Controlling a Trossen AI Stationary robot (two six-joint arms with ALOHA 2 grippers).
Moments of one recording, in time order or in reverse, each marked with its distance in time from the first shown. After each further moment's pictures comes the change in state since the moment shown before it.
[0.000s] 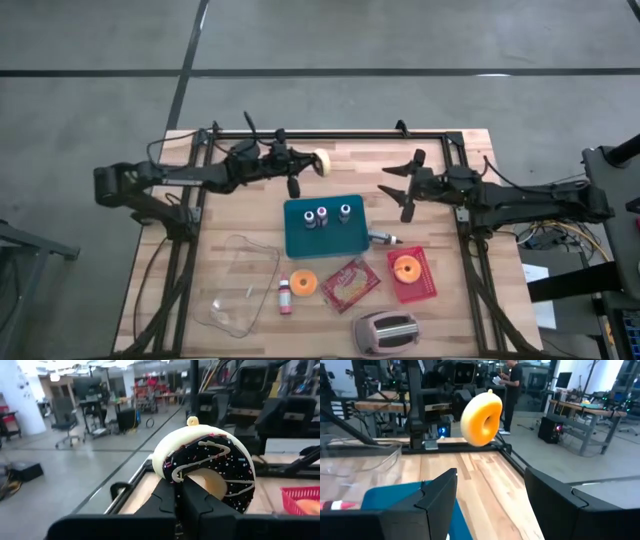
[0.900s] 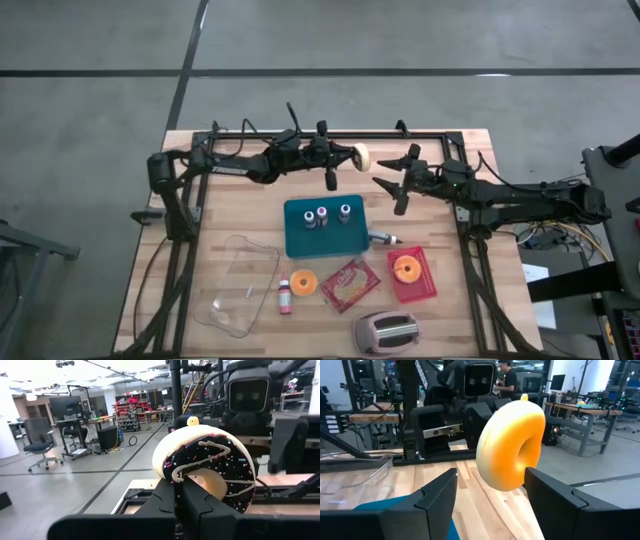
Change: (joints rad) left arm 0.000 0.417 0.393 0.111 0.116 0.005; right arm -0.090 0.102 0.000 0.140 -0.071 0.040
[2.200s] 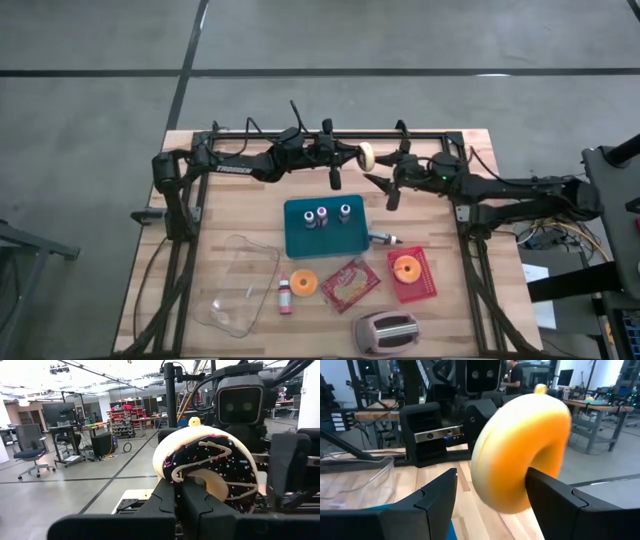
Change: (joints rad) left arm -0.006 0.037 0.062 0.007 0.028 -0.015; right arm -0.040 0.133 0.097 0.012 -0.070 0.008
